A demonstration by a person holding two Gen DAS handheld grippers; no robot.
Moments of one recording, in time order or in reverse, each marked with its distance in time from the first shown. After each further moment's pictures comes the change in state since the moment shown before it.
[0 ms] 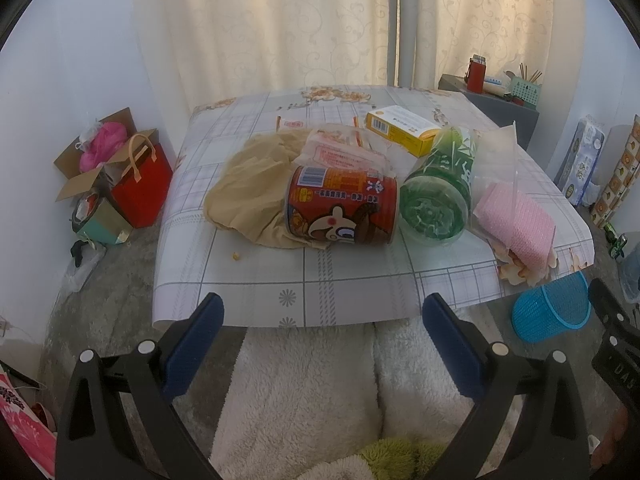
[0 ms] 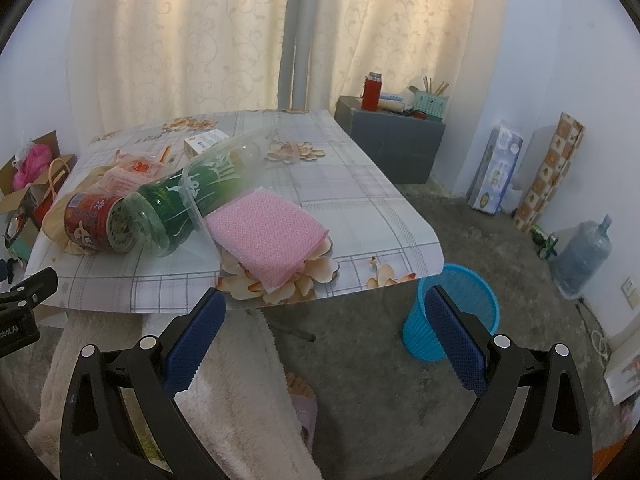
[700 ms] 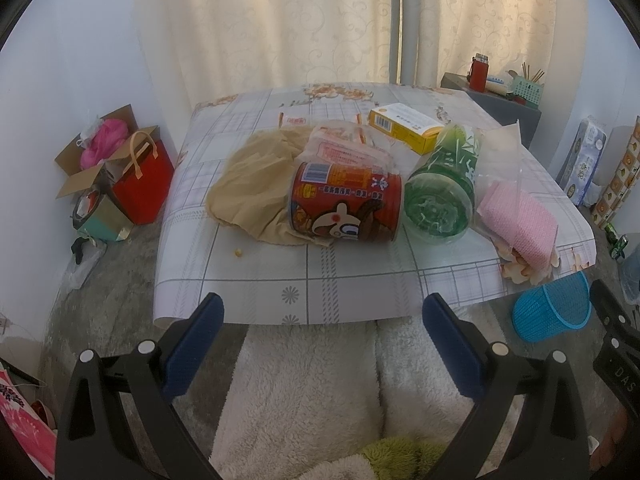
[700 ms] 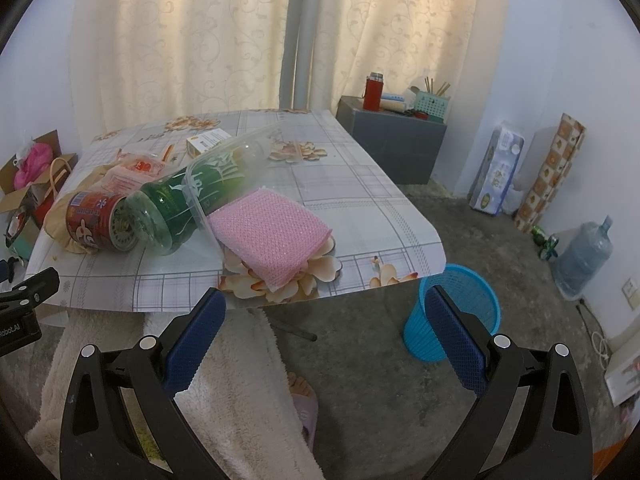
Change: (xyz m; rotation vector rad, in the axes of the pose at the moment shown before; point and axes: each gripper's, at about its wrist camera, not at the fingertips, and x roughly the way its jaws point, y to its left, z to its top) left arm 0.000 -0.001 -0.005 -0.005 0.009 0.002; right arm 0.000 0.001 0.000 0.005 0.000 0.002
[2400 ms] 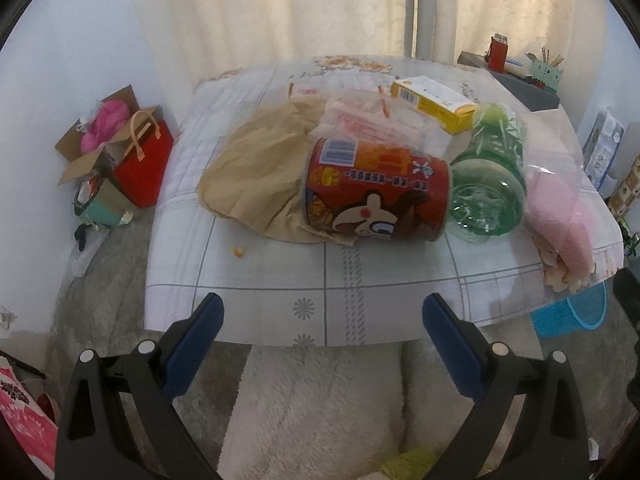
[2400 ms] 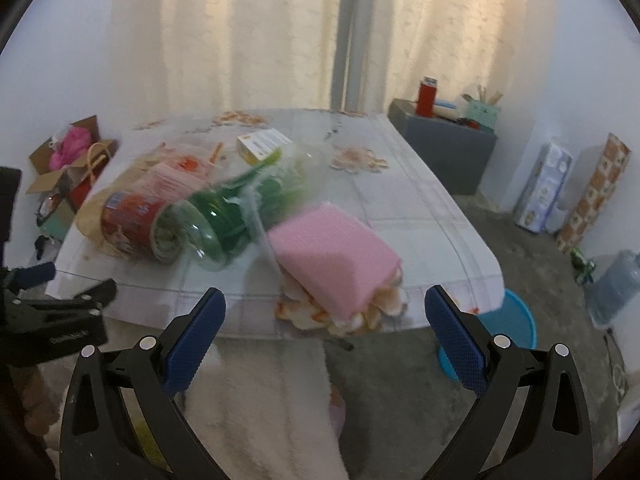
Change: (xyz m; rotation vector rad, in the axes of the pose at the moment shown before) left arm 0.045 0.016 0.012 -0.013 0.104 0.031; right arm 0.011 0.035 0.023 -0.089 0.013 0.169
